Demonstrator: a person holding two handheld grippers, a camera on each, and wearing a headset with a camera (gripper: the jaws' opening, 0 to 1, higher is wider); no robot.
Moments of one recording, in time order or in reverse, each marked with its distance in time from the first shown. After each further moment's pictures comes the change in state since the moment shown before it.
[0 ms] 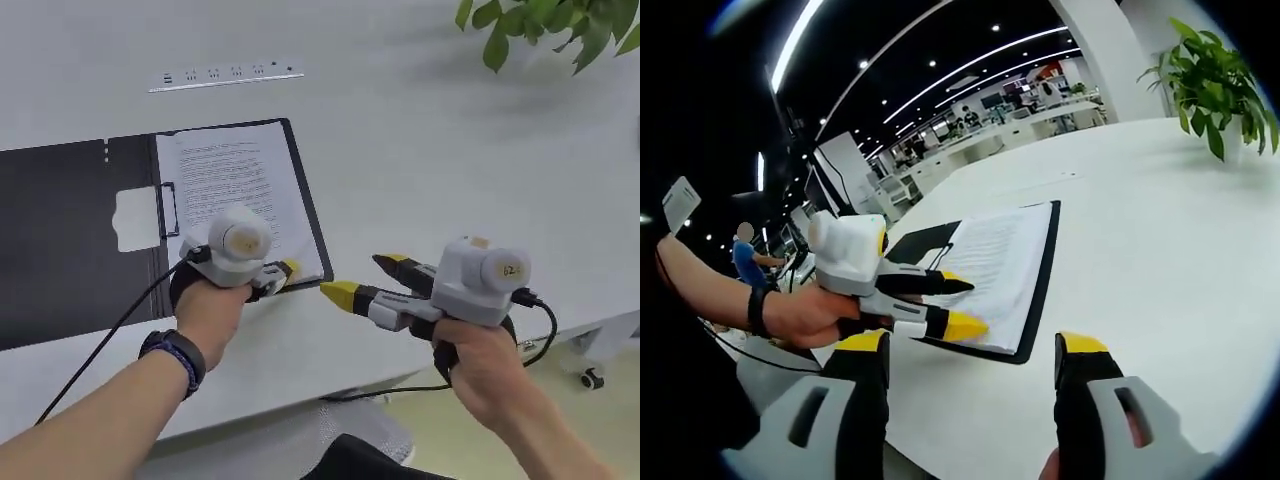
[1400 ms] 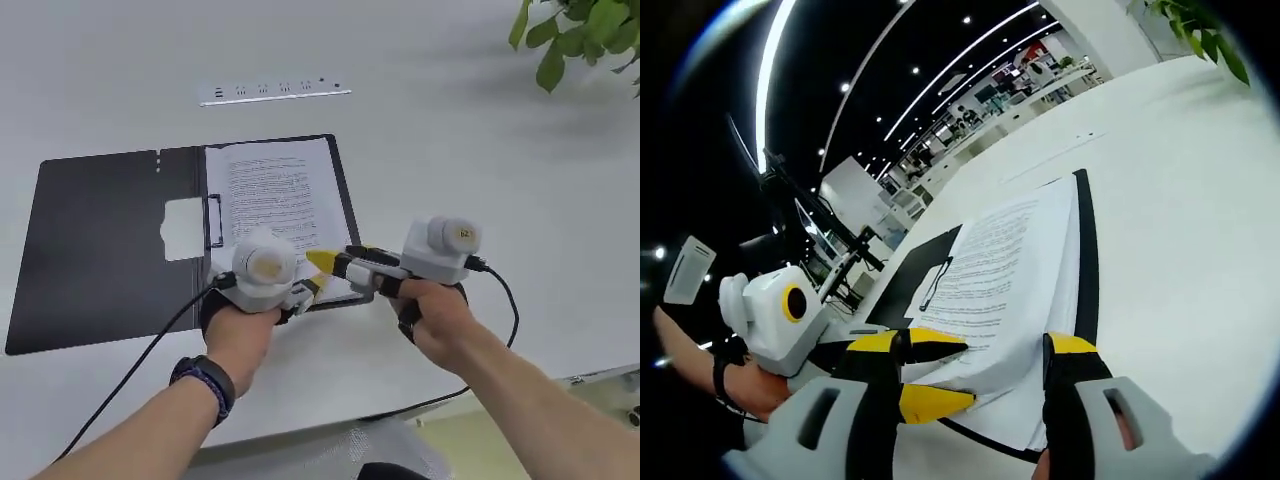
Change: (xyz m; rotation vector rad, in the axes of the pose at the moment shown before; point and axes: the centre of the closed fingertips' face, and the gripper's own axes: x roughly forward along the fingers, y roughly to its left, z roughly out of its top) left arm -0.013 -0.001 -0.006 -0.072 -0.035 -0.025; right arm 0.109 -0.011 0.009 0.204 -0.002 0.128
